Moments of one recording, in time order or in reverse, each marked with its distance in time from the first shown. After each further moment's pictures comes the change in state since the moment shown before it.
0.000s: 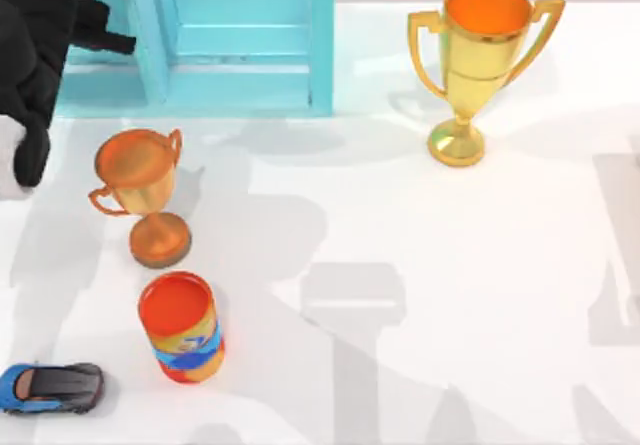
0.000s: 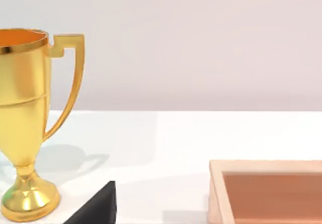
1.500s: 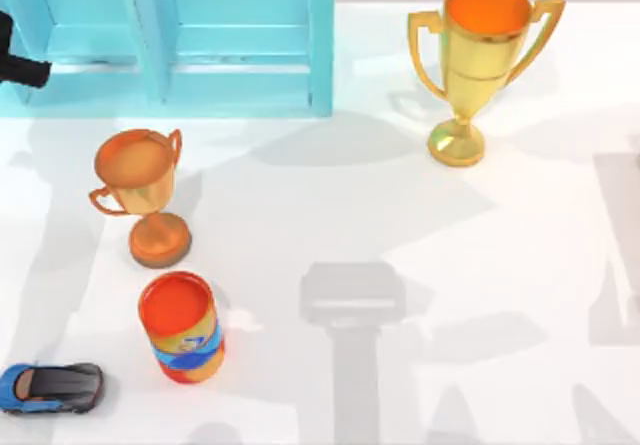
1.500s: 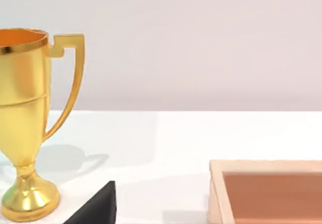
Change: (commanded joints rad) left arm -0.017 -1.003 -0.440 -0.648 -0.101 0.052; right arm 0.000 0.000 0.000 0.000 0.000 0.000
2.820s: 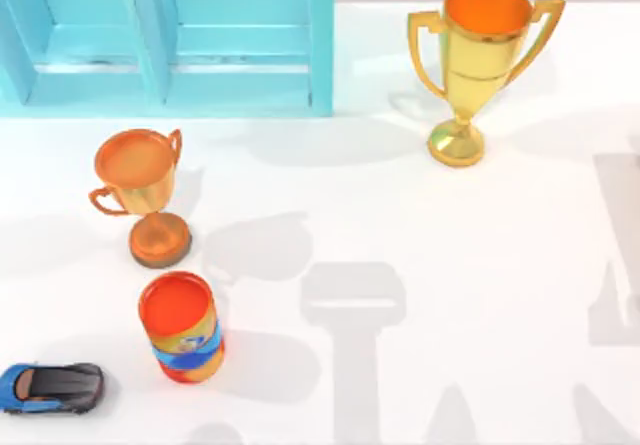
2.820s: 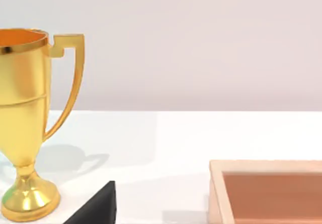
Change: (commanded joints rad) left arm 1.748 1.018 1.415 -0.214 -0.887 1.897; right arm 0.000 0.000 0.000 0.000 0.000 0.000
